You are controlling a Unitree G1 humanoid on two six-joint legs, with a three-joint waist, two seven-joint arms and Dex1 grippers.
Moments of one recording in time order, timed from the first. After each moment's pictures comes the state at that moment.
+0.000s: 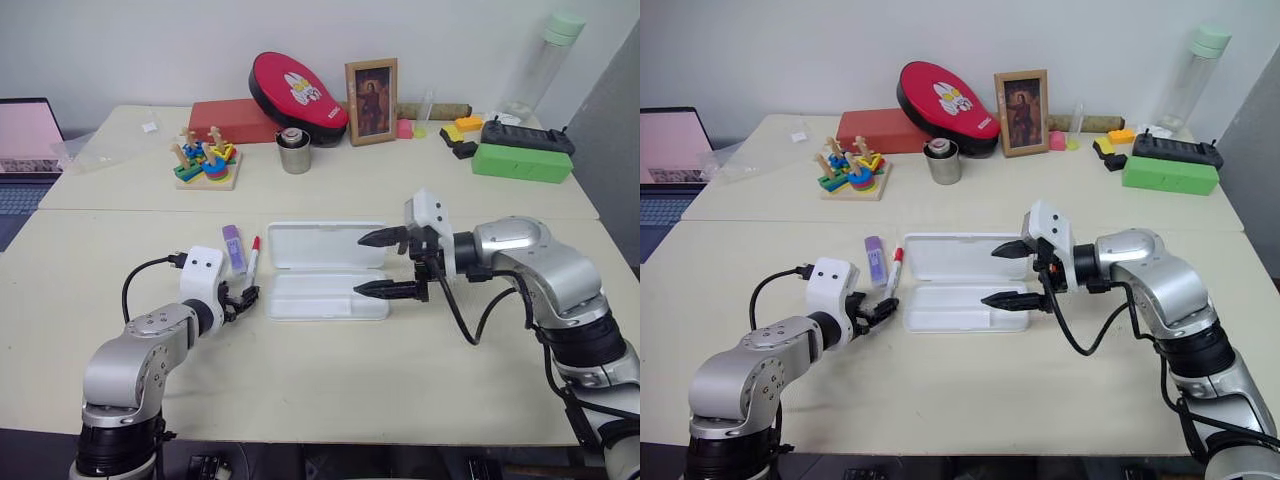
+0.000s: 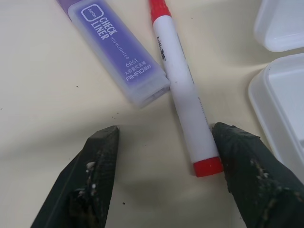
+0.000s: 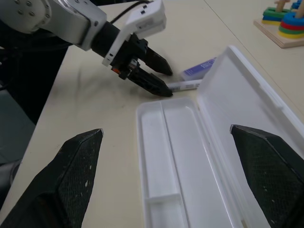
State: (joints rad) left arm -0.18 0.48 0.18 -0.46 -0.35 1.16 -0.25; right arm -0.68 -0.61 0.20 -0.27 0.49 0.75 1.11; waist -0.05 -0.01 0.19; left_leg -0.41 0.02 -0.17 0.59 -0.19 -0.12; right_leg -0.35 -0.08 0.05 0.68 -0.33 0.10
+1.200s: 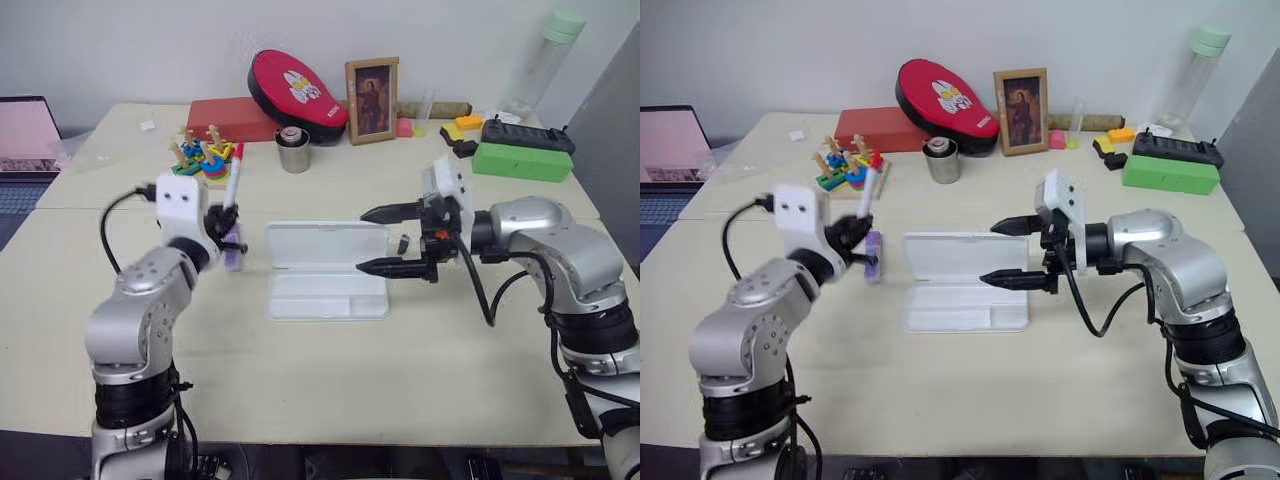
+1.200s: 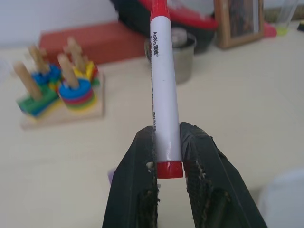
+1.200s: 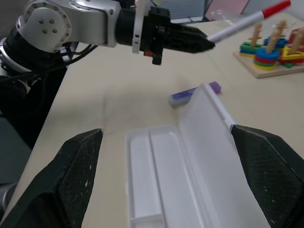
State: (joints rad) left arm -0.46 0.50 0.25 -0.39 -0.32 0.84 -0.25; right arm -0.77 -0.64 0.08 -0.19 0.57 0.76 1.11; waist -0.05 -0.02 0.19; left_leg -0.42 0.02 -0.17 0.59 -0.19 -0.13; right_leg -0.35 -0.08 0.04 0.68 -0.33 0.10
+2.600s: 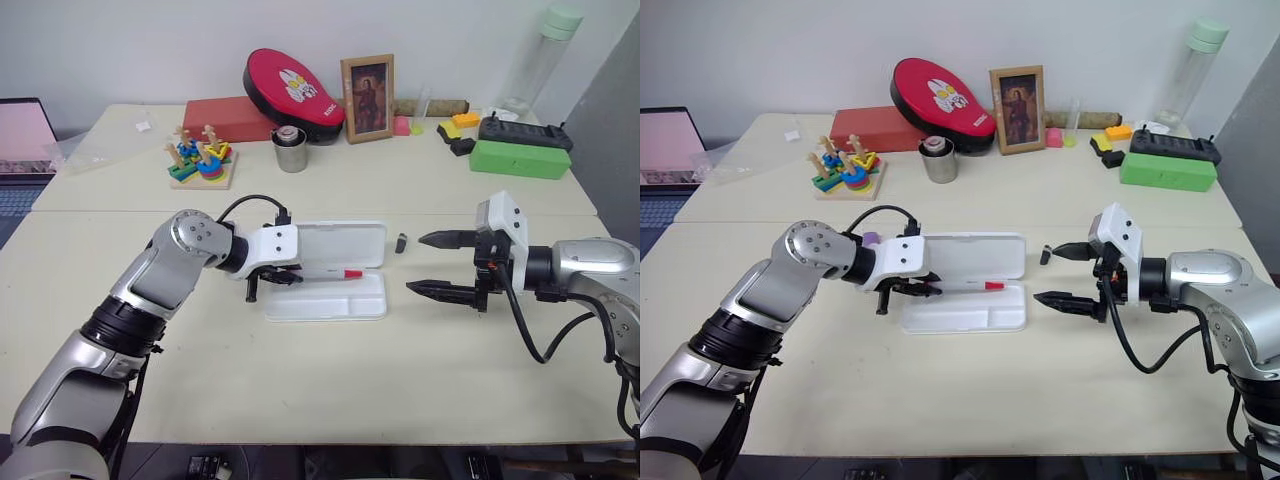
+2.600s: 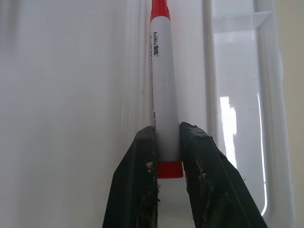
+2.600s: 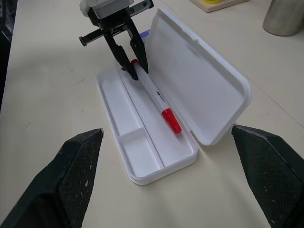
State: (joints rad) left arm -0.72 0.80 -0.40 0.04 0.00 0.35 -1.25; right arm -0.44 -0.85 -0.03 -0.44 0.63 0.82 0.96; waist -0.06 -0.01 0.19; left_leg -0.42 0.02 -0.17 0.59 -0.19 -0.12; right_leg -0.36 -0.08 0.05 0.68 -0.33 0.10
